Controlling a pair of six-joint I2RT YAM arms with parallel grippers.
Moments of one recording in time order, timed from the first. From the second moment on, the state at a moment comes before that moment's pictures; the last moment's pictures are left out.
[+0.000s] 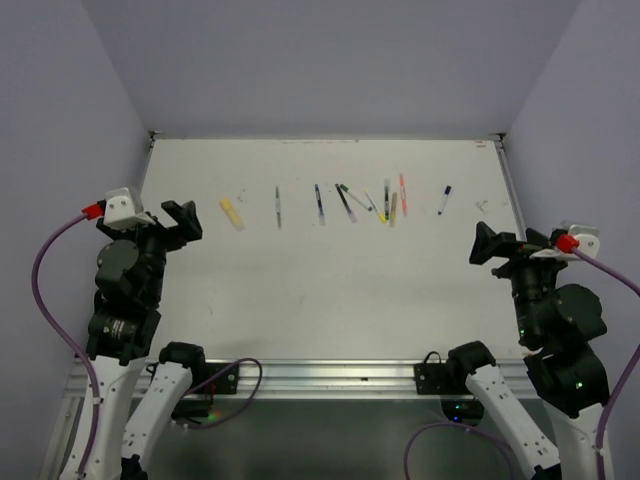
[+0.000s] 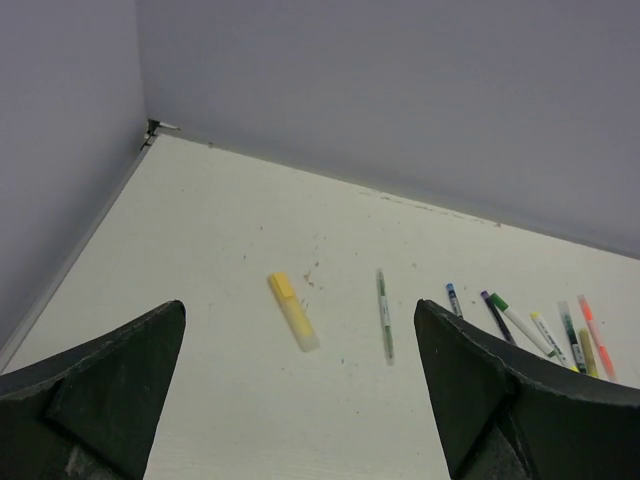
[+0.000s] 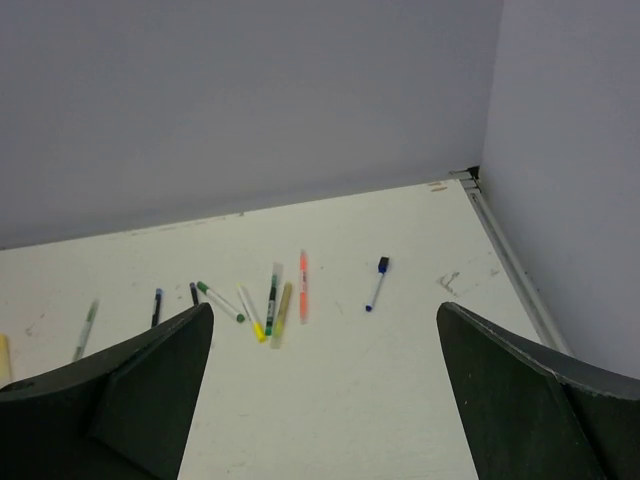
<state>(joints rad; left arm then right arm) -0.15 0.52 0.87 -0.38 -0.27 -0.26 0.32 0.37 1.00 -0.57 0.40 0.13</state>
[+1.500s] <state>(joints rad) -0.15 0.84 0.73 -0.27 -0.11 -0.30 0.00 2.06 1.62 -0.66 0.32 0.52</state>
